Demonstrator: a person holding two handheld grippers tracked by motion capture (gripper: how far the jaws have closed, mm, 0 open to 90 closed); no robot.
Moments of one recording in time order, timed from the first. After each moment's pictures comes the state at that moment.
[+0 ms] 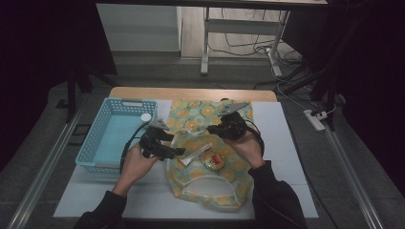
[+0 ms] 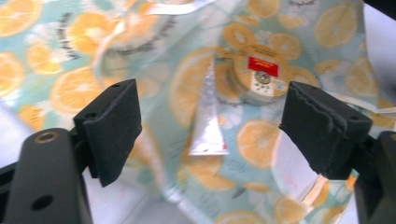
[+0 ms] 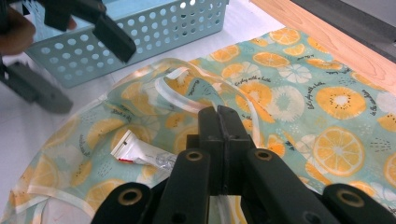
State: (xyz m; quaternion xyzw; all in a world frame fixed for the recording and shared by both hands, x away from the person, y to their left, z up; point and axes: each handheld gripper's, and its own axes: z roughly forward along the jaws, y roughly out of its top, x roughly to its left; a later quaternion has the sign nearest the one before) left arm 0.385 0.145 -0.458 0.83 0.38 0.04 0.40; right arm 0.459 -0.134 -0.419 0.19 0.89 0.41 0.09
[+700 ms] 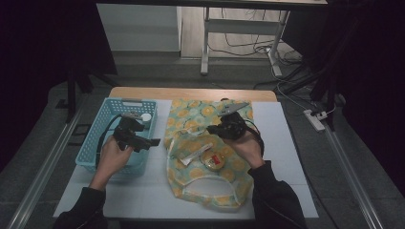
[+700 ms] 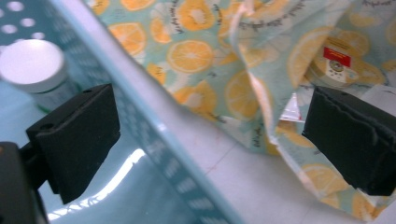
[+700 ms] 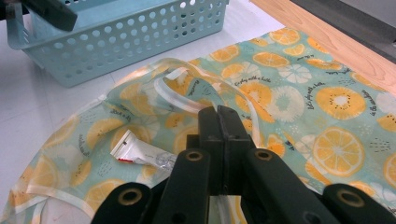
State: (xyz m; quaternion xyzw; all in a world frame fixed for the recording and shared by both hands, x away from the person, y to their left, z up) left arm 0.393 0.220 -0.452 0.81 0.44 0.09 0.37; right arm 0.458 -0.134 -0.420 0.19 0.89 0.41 0.09
